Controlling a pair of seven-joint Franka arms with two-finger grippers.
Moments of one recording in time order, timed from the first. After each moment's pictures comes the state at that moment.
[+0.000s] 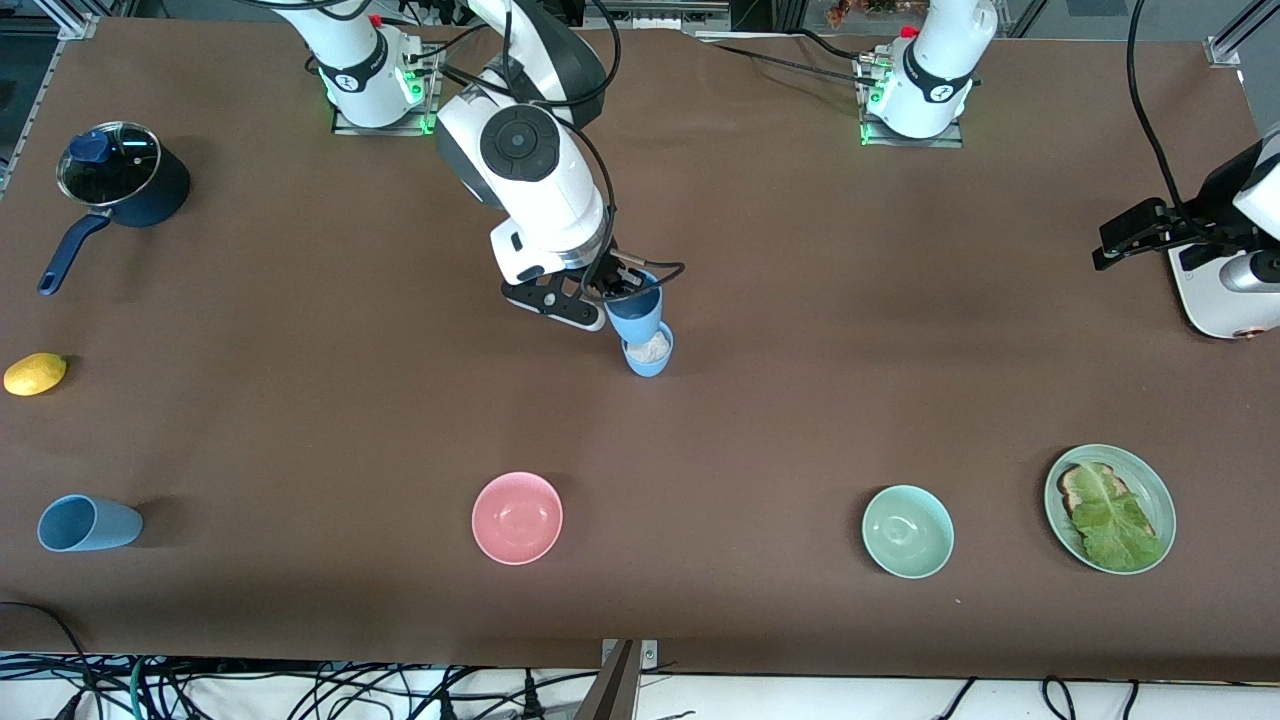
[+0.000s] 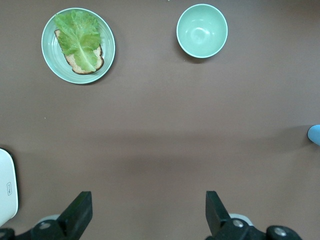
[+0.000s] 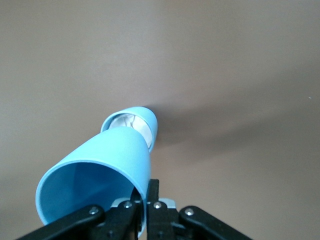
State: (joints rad) left arm -0.01 0.05 0.03 -1.54 -0.04 1.54 -0.01; right arm 0.45 0.49 0.32 -1.54 -0.01 2.09 1.13
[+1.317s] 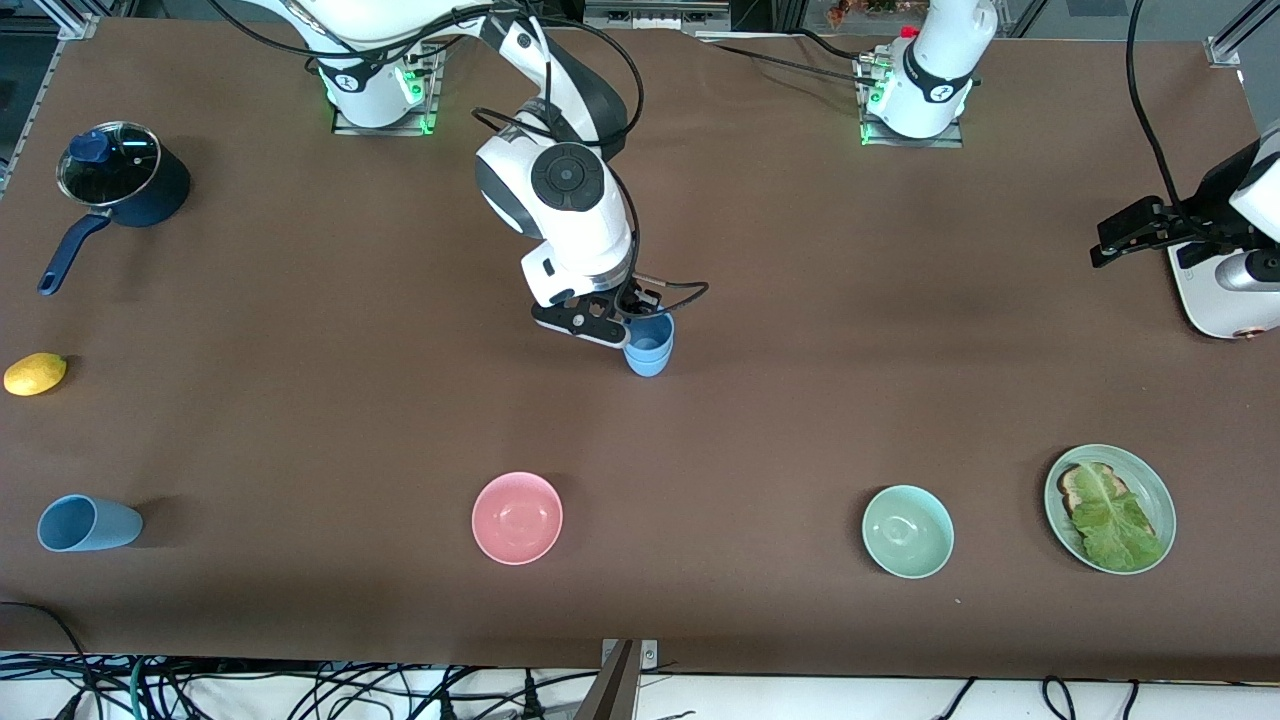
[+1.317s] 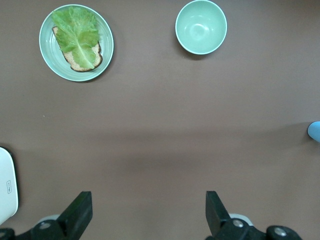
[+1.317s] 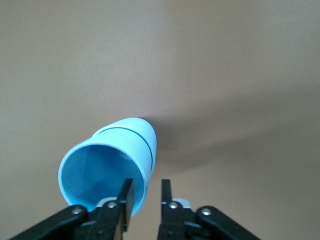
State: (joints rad) left arm -0.01 0.05 0.03 -1.54 -0.04 1.53 0.00; right arm 0.49 0.58 0.32 -1.52 -0.13 2.15 1.15
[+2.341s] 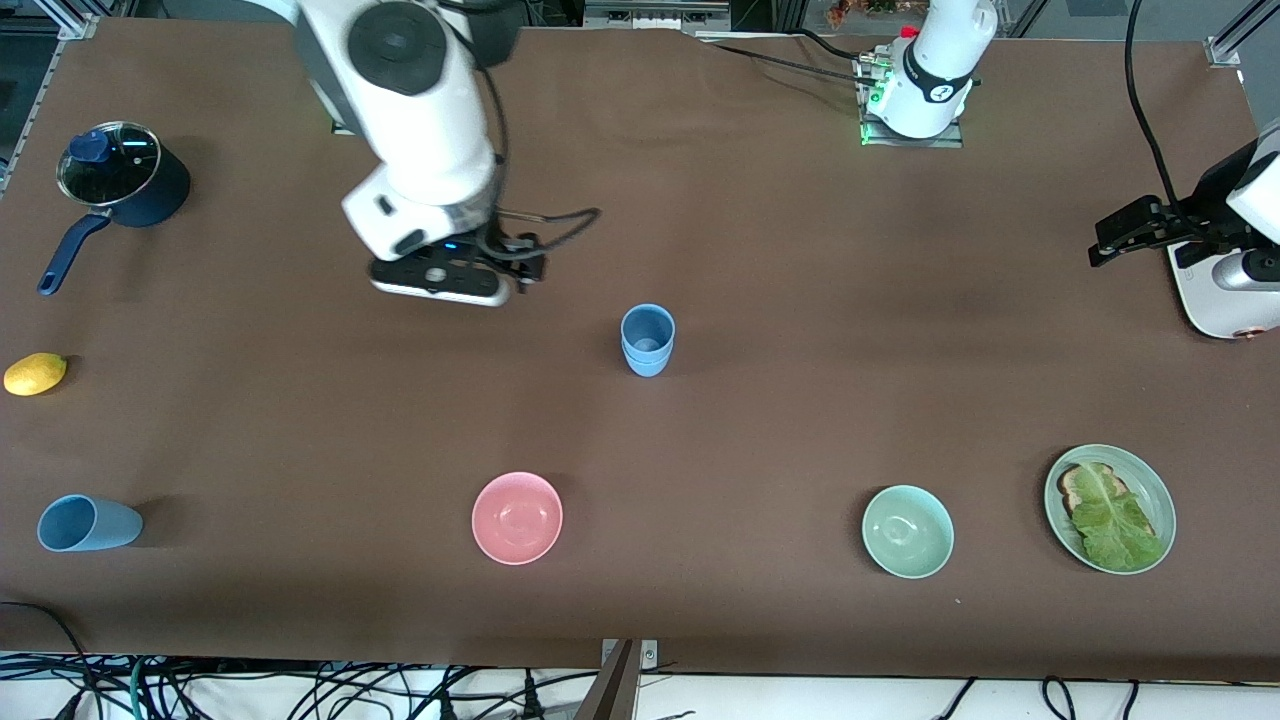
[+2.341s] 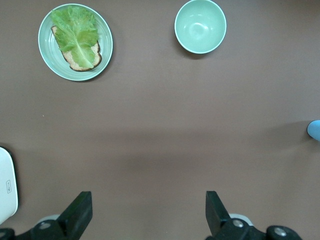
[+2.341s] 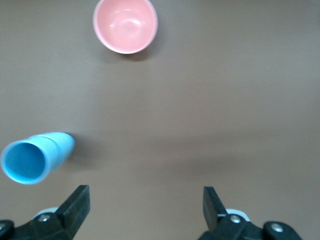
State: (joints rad) left arm -0.01 0.05 0.03 -1.54 -0.04 1.53 0.00; right arm 0.48 0.24 0.07 -1.47 -0.11 1.68 0.63
